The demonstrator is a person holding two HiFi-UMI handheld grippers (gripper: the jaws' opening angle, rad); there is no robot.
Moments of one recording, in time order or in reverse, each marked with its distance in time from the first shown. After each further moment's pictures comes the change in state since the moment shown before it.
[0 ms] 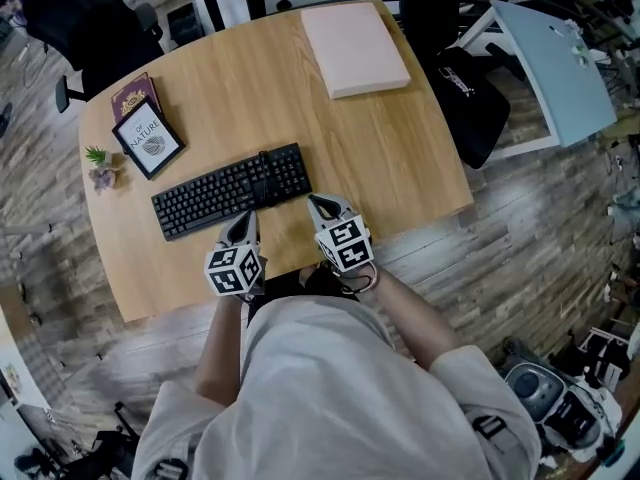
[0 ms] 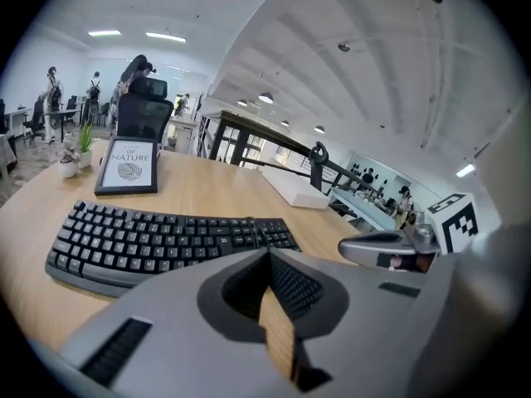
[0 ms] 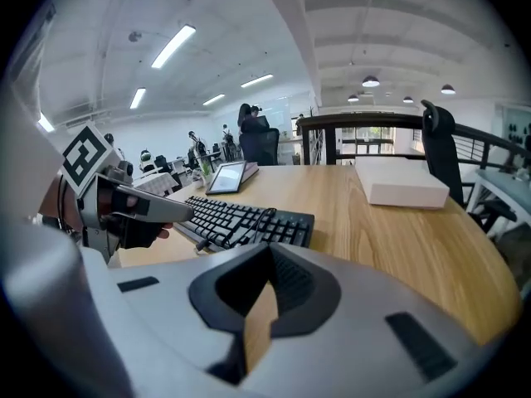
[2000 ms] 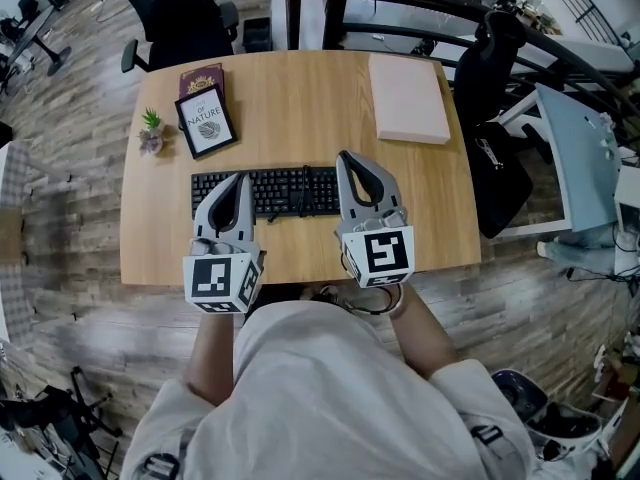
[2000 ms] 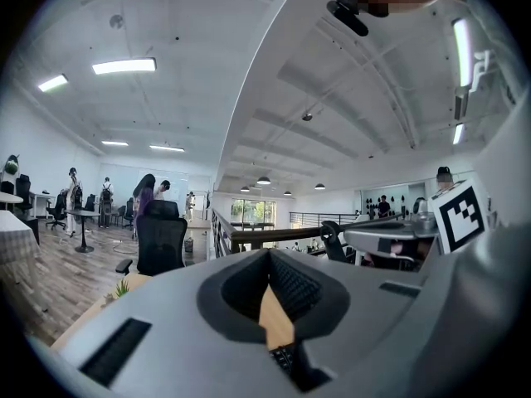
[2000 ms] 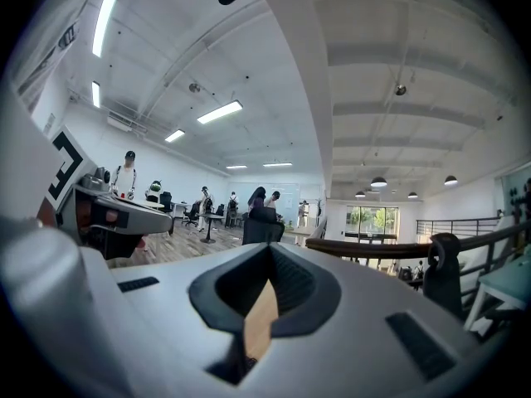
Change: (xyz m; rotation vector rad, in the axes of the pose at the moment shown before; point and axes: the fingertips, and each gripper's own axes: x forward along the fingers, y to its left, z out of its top) left arm -0.170 -0.054 0.215 0.276 -0.586 0.186; right arm -0.123 0.051 0.272 -0.276 -0.627 -0.040
